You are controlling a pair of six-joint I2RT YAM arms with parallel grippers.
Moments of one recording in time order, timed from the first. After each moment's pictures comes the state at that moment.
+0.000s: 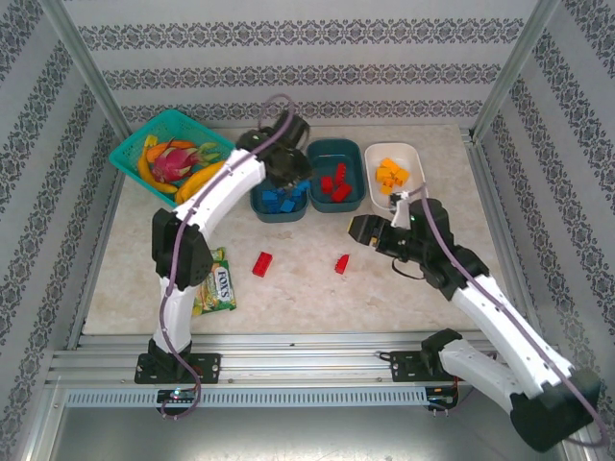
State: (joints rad) left arm -0.48 2.11 2.12 -1.04 0.07 -0.96; right arm 0.42 0.94 0.78 -0.39 -0.39 0.80
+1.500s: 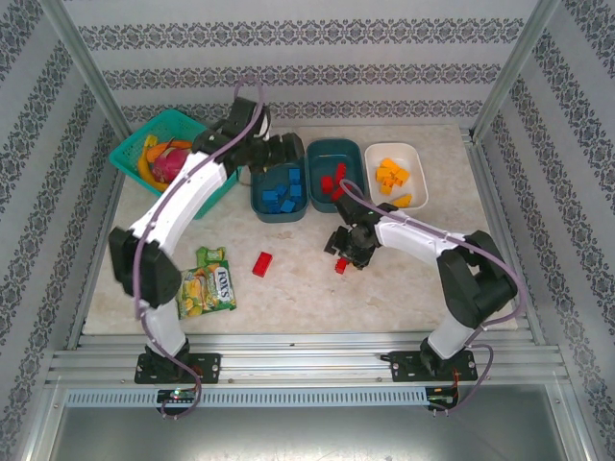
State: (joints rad) left arm -0.41 1.78 1.81 -0.80 0.23 -0.66; right arm 0.56 1.68 1.06 -0.69 -0.18 1.04
